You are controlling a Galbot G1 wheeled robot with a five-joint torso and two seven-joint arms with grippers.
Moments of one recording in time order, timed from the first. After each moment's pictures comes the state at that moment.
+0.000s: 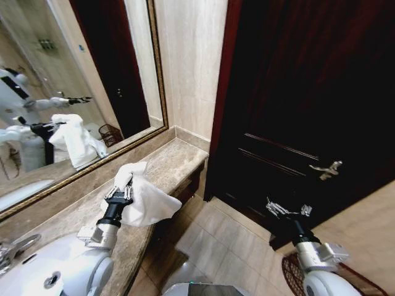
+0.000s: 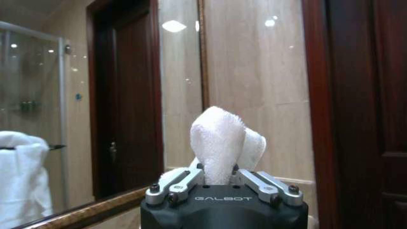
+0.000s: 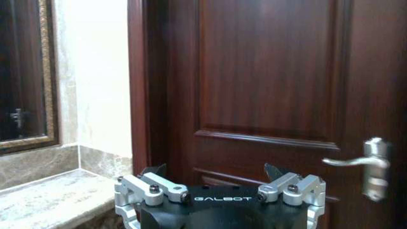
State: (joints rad) left arm 1.76 -1.25 -0.75 -2.34 -0.30 -0.06 -0.07; right arm -1.81 1.44 0.83 2.36 0.30 -0.05 -0.07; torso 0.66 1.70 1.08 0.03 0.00
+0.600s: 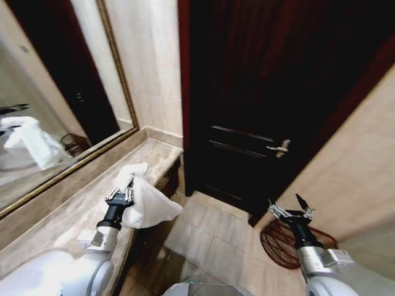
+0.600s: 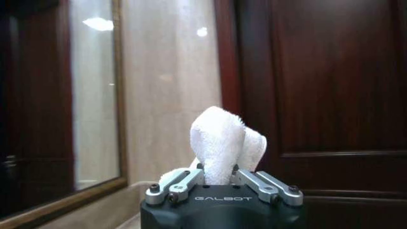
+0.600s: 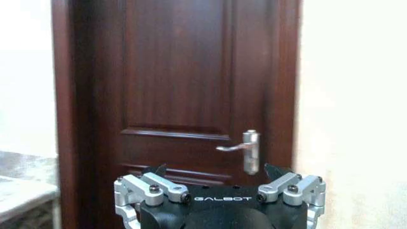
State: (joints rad) left arm 1.78 -1.26 -0.74 -2.35 -0.28 -0.08 -0.04; right arm -1.84 1.44 0.85 2.36 0.30 0.00 -0.08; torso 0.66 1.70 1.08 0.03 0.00
